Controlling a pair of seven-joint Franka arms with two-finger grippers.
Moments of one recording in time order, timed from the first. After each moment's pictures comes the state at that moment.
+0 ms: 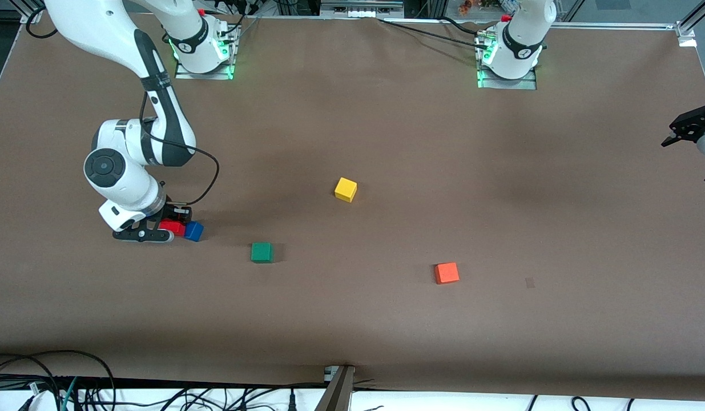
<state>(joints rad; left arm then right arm) 0.36 0.26 -0.29 -1.26 0.13 1.36 0.80 0.42 0.43 -0.32 -1.99 0.05 2.42 0.12</state>
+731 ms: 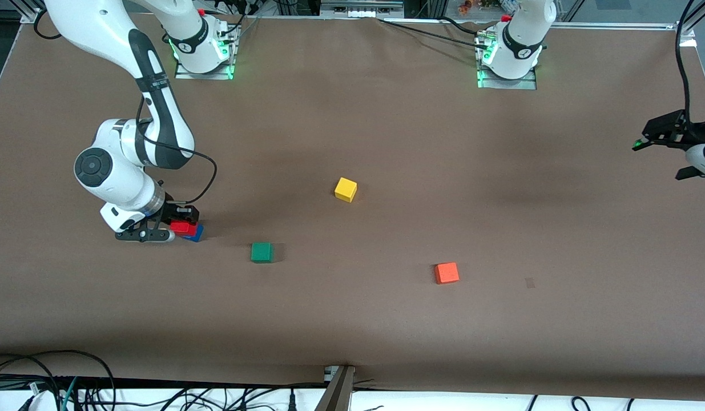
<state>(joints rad) 0.35 0.26 -0.32 -1.28 -0.03 1.36 0.58 0.42 0.43 -0.32 -1.99 0.18 2.42 -0.01</state>
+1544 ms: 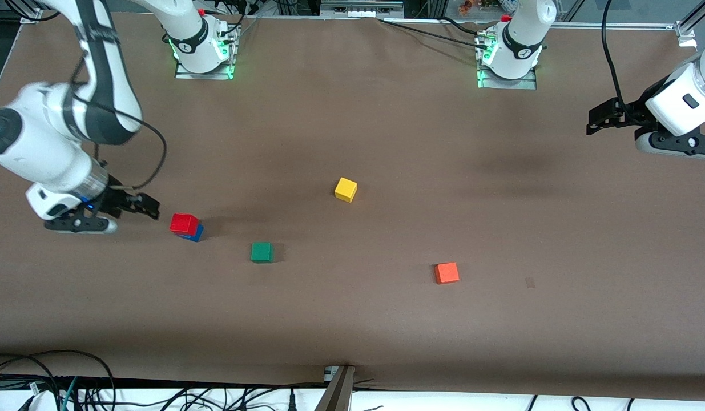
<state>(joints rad) 0.01 -0.03 -0.03 -1.69 0.00 1.51 0.06 0.42 0.22 -0.41 -1.86 0.10 2.11 -0.03</state>
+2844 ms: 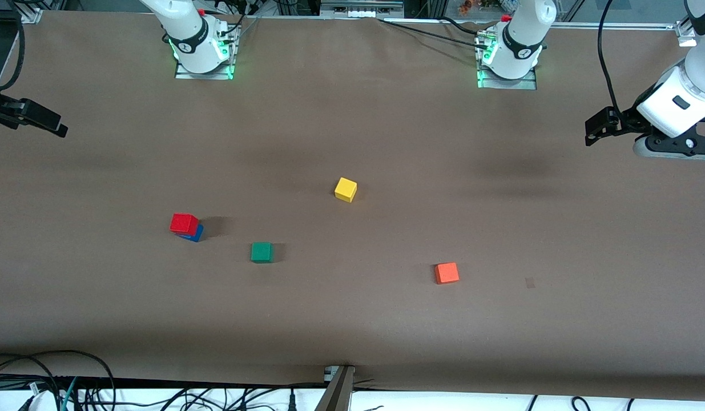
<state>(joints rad) -0.03 -0.04 -0.02 -1.72 0.03 1.62 0.01 -0.03 -0.01 -0.04 -1.61 0.00 1.54 0.10</state>
